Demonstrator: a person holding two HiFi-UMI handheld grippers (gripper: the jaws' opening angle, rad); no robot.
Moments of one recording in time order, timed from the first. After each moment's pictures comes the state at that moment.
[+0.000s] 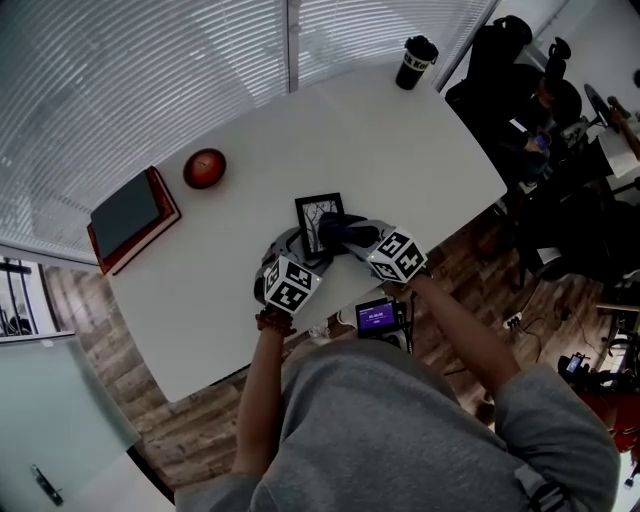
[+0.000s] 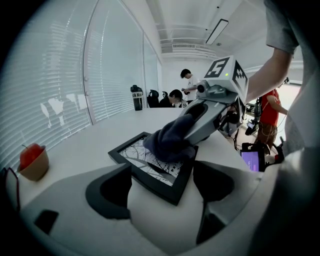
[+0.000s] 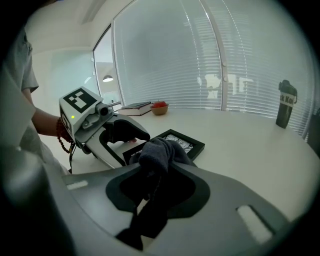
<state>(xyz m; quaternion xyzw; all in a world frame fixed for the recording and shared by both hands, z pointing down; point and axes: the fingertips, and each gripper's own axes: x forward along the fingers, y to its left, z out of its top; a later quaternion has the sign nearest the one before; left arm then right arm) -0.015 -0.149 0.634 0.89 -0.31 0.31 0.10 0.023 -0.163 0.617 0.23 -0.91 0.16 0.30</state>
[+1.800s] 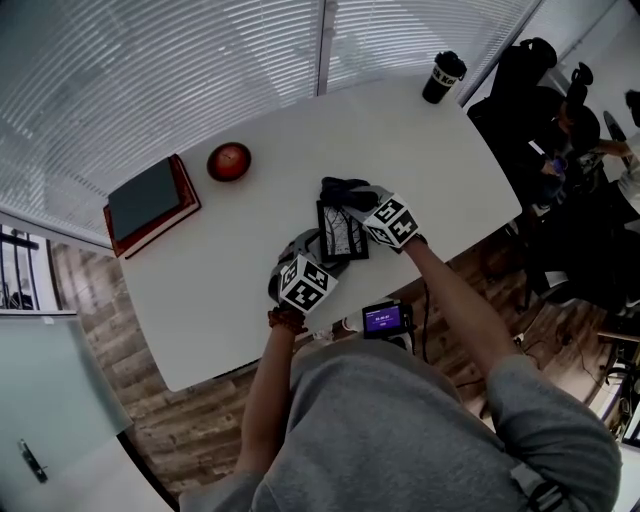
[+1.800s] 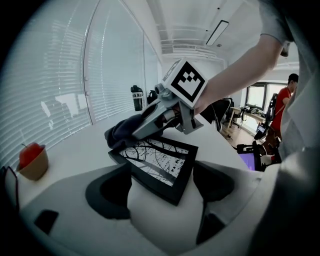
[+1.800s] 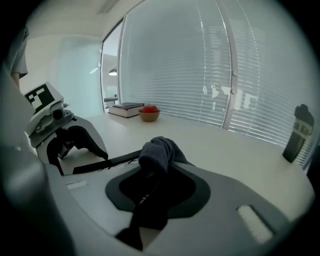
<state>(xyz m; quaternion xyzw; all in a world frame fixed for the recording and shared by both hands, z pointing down) -0.019 -0.145 0.634 0.89 -0.31 0.31 0.10 -0.020 -0.258 0.617 0.23 -0.92 0.06 0.30</state>
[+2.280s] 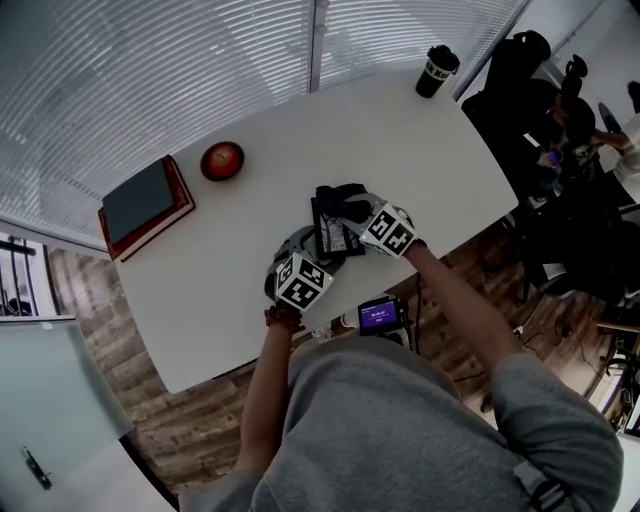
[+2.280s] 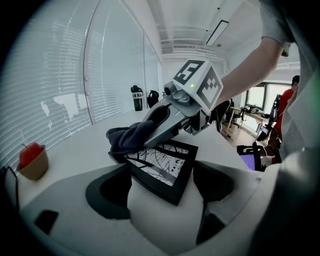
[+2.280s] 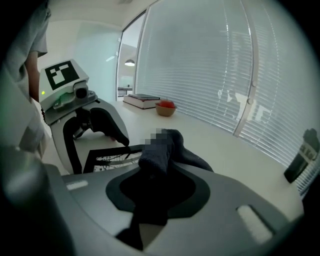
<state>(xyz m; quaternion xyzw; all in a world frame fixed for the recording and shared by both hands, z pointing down) -0.018 -0.143 0.633 0.89 -0.31 0.31 0.10 -0.020 -0.221 0.623 0.18 -0.92 0.00 0.34</state>
